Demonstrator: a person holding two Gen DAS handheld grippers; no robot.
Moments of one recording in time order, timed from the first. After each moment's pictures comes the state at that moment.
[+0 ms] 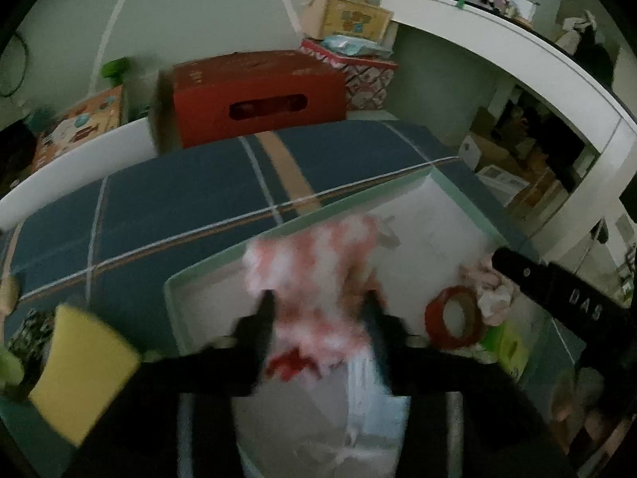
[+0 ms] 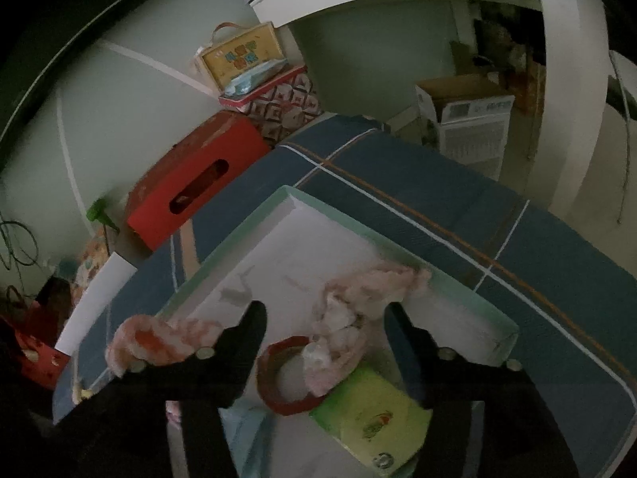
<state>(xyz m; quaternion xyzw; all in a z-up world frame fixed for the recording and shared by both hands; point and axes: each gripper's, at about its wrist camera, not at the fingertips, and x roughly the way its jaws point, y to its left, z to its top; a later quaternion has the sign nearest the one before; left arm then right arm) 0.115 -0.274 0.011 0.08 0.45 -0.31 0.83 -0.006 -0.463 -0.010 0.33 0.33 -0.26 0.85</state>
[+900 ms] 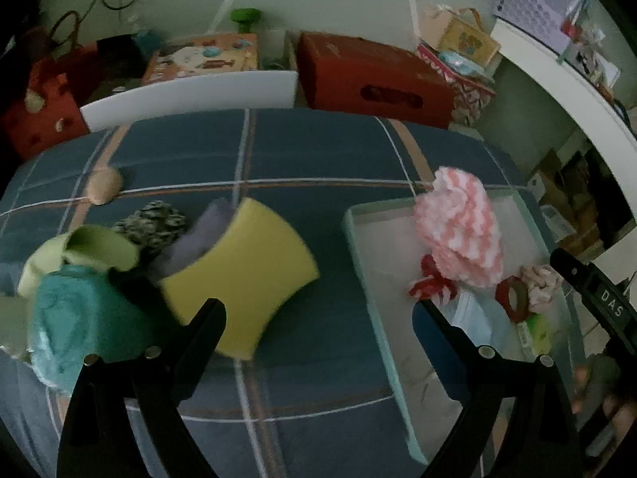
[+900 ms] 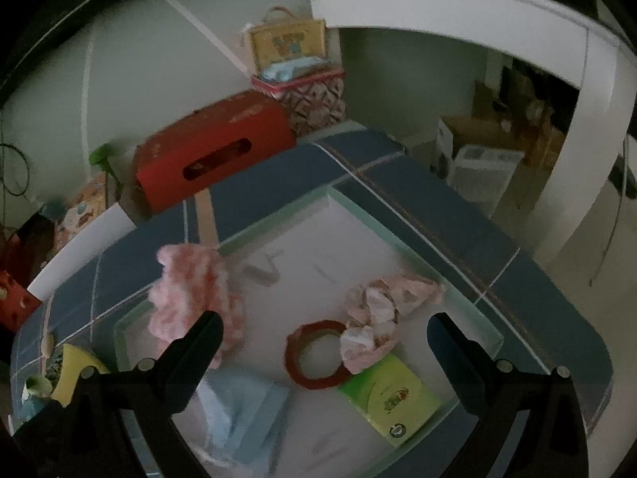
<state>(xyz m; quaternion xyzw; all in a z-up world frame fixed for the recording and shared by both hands) 0.118 -0.157 0.028 0.00 0.50 -0.18 0.85 0.012 -0.411 0.031 0.20 0.37 -0.27 0.86</state>
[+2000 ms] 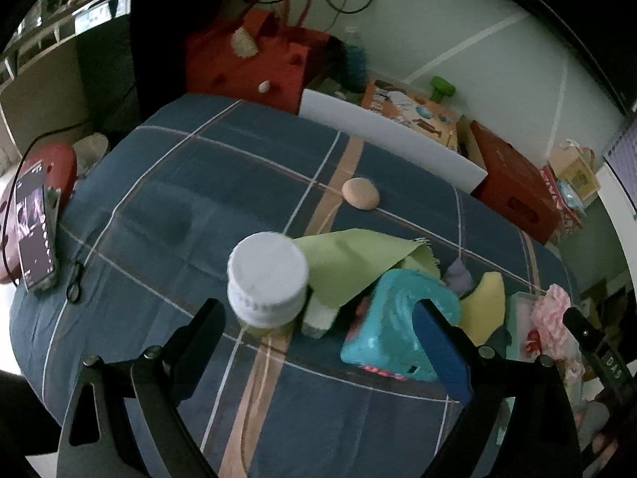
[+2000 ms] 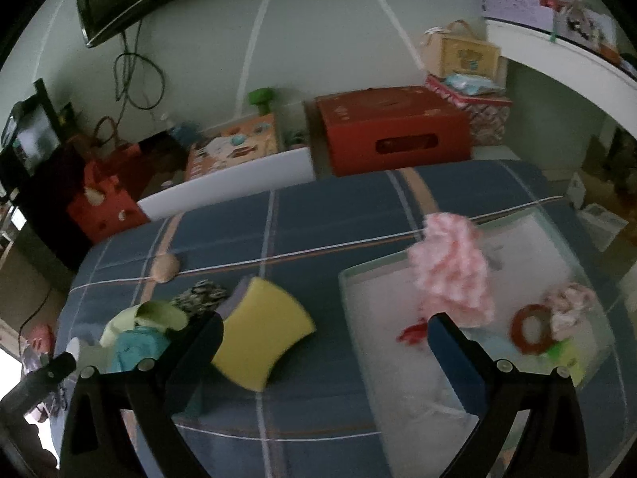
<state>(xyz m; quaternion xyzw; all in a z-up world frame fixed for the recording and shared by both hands) 0.097 0.083 0.057 -0.13 0.47 0.01 0.87 0.067 -0.225 0.067 0.14 0.39 -0.08 0.91</state>
